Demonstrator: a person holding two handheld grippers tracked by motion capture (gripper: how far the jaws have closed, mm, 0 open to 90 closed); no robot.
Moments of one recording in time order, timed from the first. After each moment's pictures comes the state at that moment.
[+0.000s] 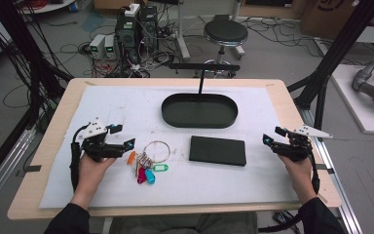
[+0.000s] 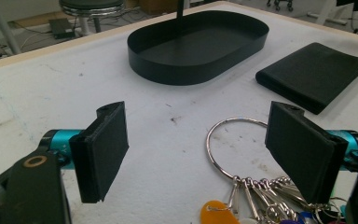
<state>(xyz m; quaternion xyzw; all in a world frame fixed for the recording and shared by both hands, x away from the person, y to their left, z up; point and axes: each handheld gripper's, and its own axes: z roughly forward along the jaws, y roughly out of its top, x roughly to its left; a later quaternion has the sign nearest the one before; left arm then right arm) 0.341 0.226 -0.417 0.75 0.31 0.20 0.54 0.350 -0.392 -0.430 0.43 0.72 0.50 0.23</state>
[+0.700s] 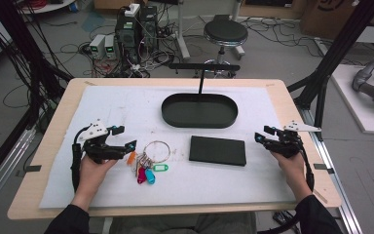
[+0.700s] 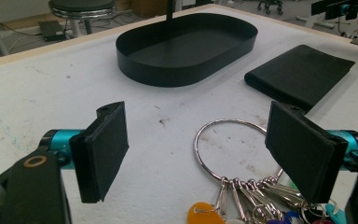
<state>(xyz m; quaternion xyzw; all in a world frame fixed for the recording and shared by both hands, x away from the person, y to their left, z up) 0.338 0.223 -0.420 0.75 0.31 0.19 0.55 0.367 -0.372 -0.432 0.41 0.74 0.50 0.19</state>
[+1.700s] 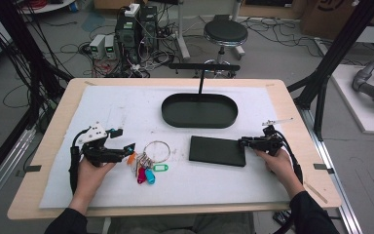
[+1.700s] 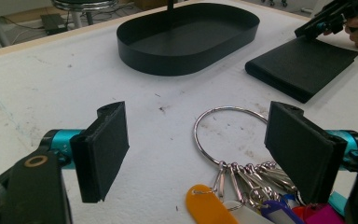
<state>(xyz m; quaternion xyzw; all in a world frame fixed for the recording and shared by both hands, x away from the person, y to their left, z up) 0.332 0.224 -0.421 0.76 0.31 0.19 0.54 0.401 -0.339 -0.455 0.44 0.78 0.45 -0.01</state>
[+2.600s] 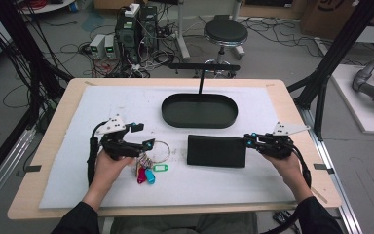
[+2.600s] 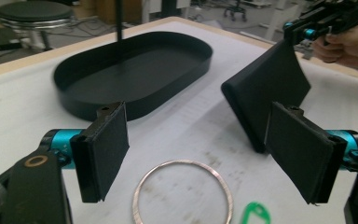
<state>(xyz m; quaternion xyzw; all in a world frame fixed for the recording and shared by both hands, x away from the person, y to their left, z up) 0.346 0.165 -0.399 0.76 0.26 0.13 0.58 0.355 -0.340 -0.414 0.25 0.81 0.52 0.14</state>
